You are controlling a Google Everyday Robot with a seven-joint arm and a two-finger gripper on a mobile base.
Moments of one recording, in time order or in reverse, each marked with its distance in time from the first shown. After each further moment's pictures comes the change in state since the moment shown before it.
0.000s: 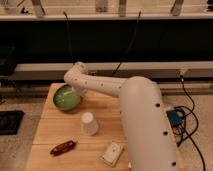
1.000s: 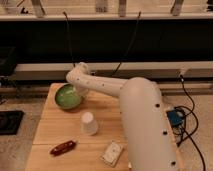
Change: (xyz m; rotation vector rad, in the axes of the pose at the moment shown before) arm 0.002 0.005 0.010 0.003 -0.015 0.080
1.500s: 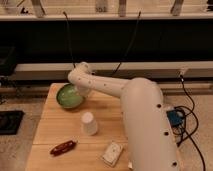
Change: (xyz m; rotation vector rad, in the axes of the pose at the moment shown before) arm 0.002 0.007 0.000 0.000 -0.009 0.050
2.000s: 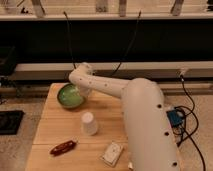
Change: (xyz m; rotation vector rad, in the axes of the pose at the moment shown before) arm 0.001 0.008 0.003 -0.002 -0.005 0.051
